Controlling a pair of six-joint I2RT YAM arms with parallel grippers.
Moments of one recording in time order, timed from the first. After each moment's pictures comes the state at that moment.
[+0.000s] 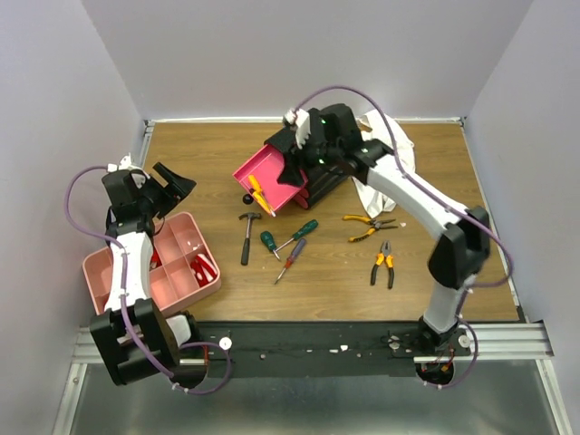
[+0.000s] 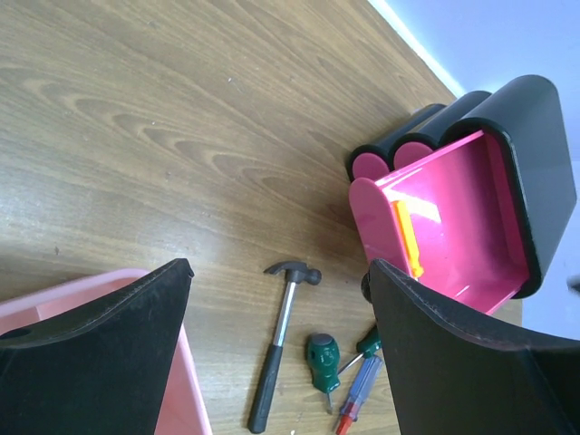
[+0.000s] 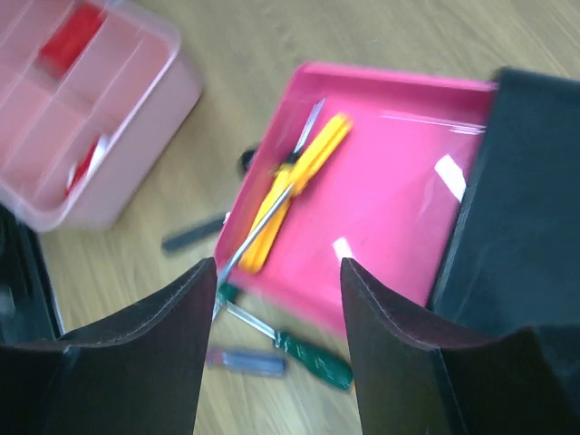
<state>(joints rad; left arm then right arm) 0.34 1.14 0.80 -0.15 0.49 -0.57 0.64 1.89 1.79 -0.46 -0.50 -0.08</state>
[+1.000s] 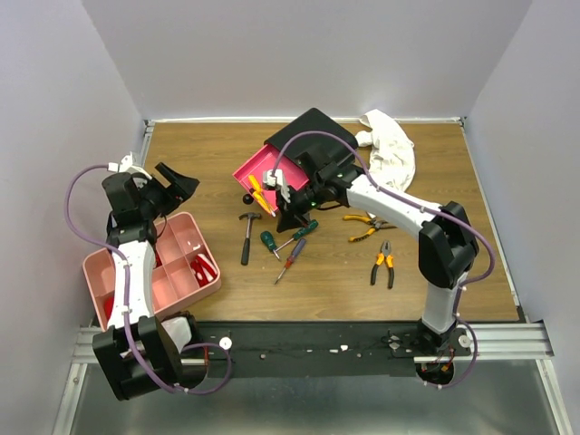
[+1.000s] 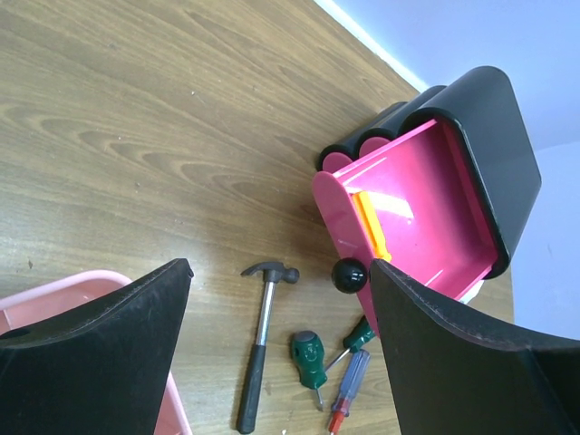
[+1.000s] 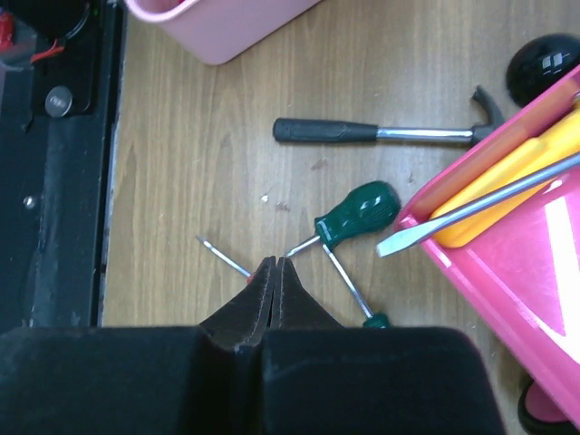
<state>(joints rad) 0.32 1.06 0.78 -0.12 0.52 -0.57 0.73 1.87 1.53 -0.59 -0.80 -0.53</state>
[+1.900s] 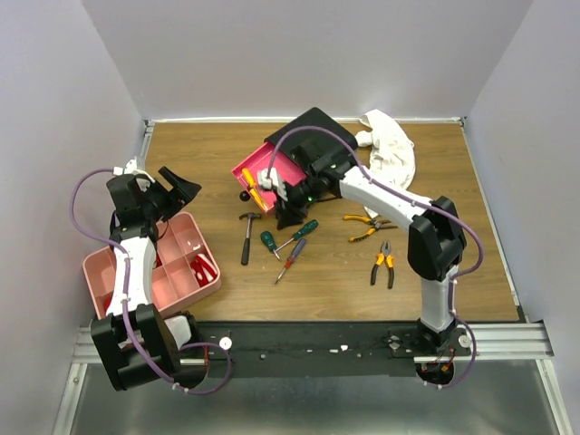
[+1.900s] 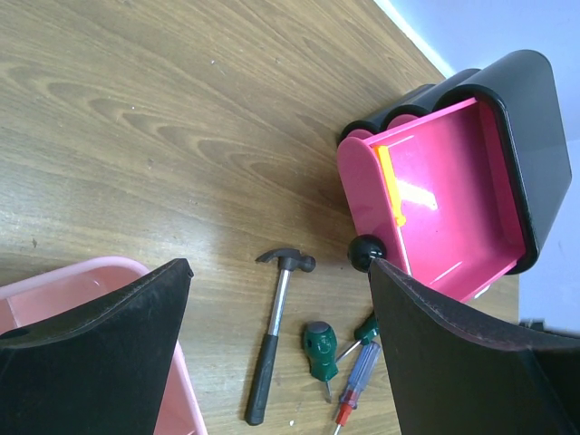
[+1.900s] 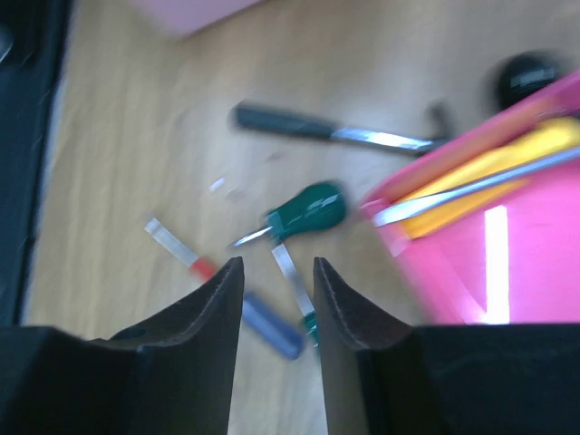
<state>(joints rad) 0.32 1.11 0.75 -0.12 0.52 -0.57 0.73 1.98 1.70 -0.69 -0.75 -0.71</state>
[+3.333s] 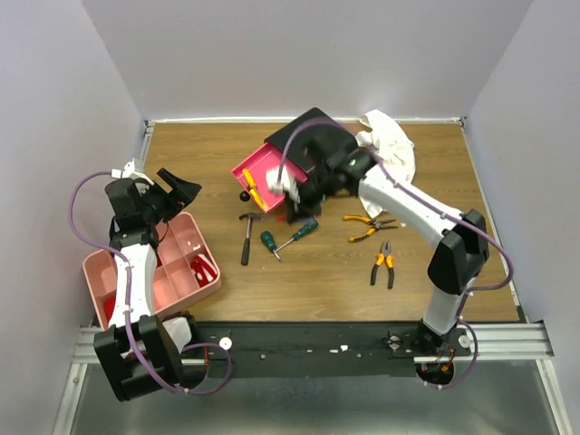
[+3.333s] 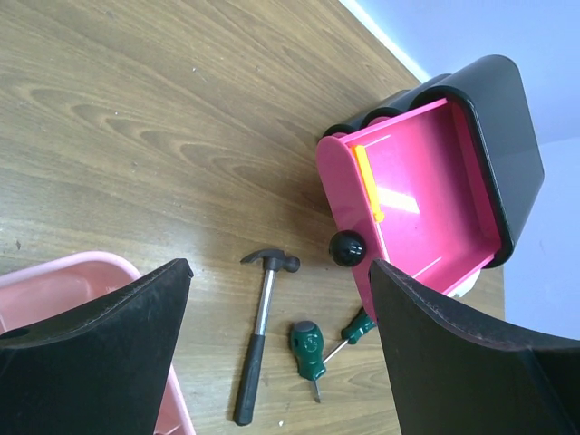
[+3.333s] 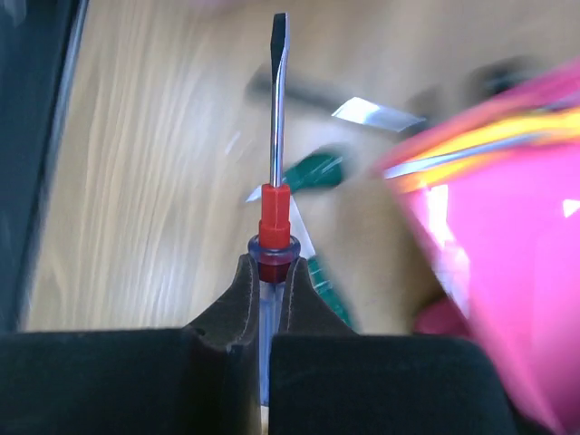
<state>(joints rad) 0.33 1.05 0.72 -0.09 0.54 -0.60 0.76 1.81 1.59 -0.87 -0.66 -0.97</state>
